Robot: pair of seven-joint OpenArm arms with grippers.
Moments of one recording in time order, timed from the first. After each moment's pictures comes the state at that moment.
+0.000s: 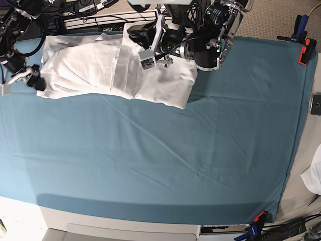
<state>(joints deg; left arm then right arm) 10.1 -2.5 25.4 104.0 -50.2 -43.1 74.7 -9.4 24.5 54.0 80.7 60.6 38.6 -75.2</state>
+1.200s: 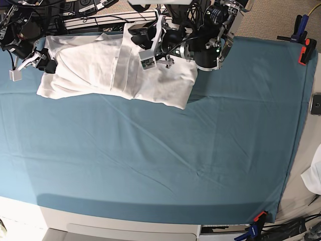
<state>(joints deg) 10.1 -2.5 25.4 104.0 -49.0 -43.1 74.5 -16.7 25.6 47.6 74.7 63.3 40.1 -71.3</state>
